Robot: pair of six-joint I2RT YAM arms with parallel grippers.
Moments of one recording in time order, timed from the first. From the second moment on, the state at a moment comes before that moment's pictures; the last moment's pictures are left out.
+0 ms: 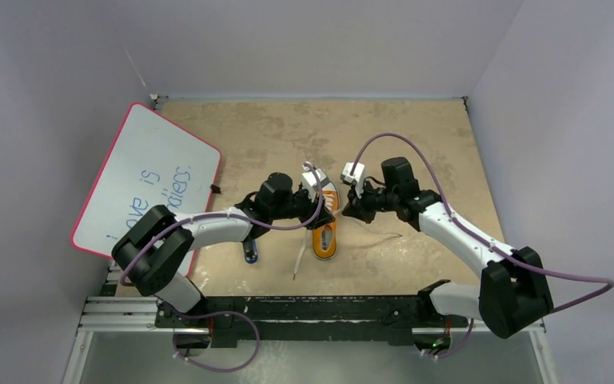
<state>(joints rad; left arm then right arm) -0.77 1.56 0.74 0.43 0.44 -0.17 0.43 1.25 0.76 -0.28 -0.64 -0.41</state>
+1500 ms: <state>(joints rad) -0.79 1.61 0.84 0.34 0.36 -0.25 0.19 1.52 0.91 -0.80 -0.09 1.20</state>
